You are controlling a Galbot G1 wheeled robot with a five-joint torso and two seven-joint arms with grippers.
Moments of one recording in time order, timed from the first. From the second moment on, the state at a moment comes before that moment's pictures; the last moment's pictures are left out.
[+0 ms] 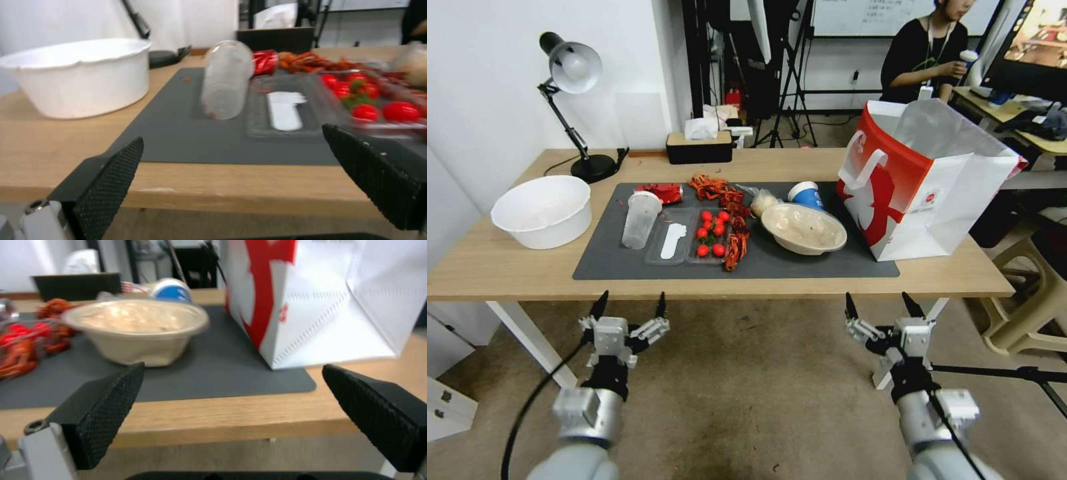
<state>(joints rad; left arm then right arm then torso) 1.76 -1.50 -0.57 -2.28 -0.04 0.05 -0.01 -1.76 1.50 0.56 2.29 0.04 -0.06 0.02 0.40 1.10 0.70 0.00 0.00</state>
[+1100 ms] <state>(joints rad) 1.65 -1.48 -0.66 -2.18 -0.16 0.02 -0.01 -1.57 1.38 0.49 2.24 0.24 -0.15 0.09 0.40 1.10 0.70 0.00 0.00</state>
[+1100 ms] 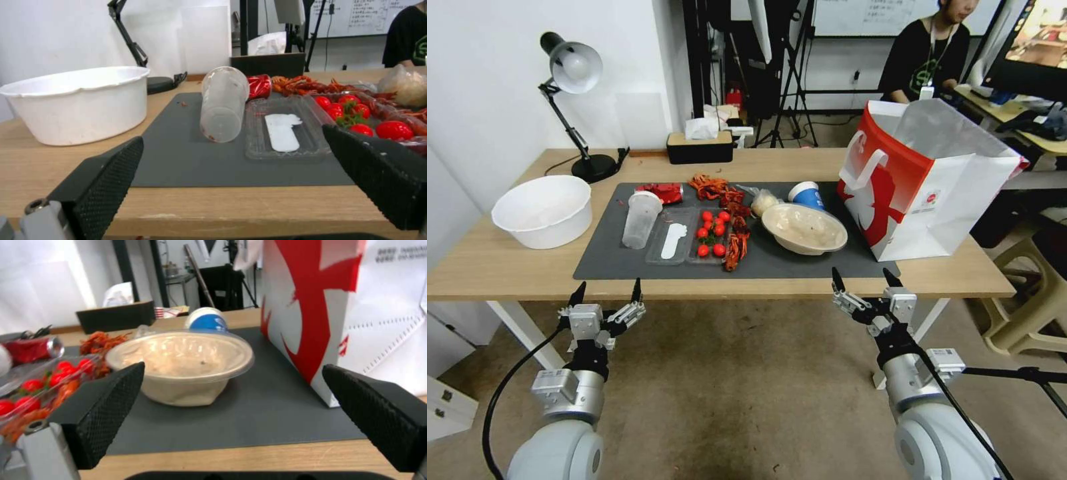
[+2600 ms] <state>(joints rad) 1.67 -1.50 -0.66 -2.18 -0.14 -0.01 0.00 -1.16 1.43 0.41 1.97 0.97 -0.28 0.42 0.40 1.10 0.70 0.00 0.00</state>
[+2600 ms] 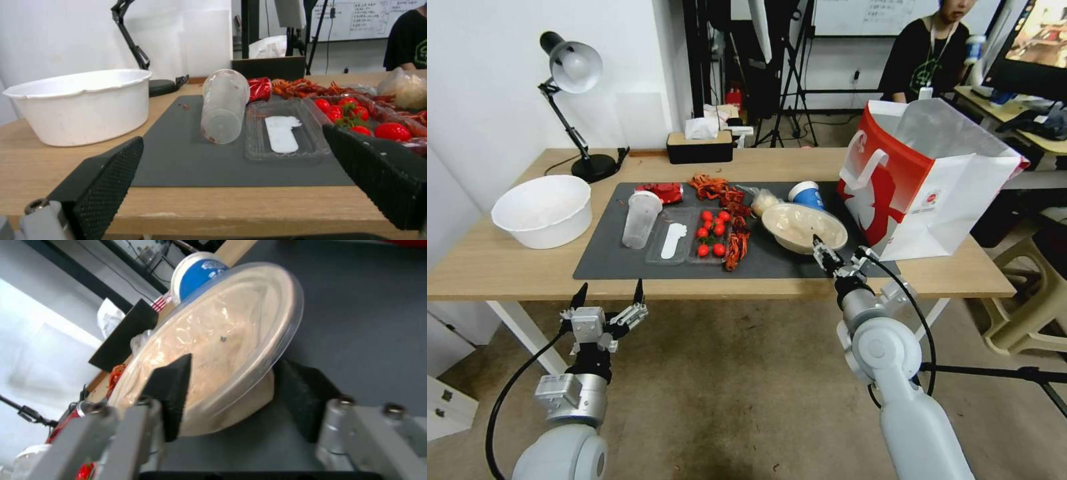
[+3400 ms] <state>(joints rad) 1.67 -1.50 -0.66 -2.18 -0.14 -0.02 0.01 -1.20 1.40 0.45 2.08 1.00 -0.26 0.36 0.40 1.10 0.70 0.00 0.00</state>
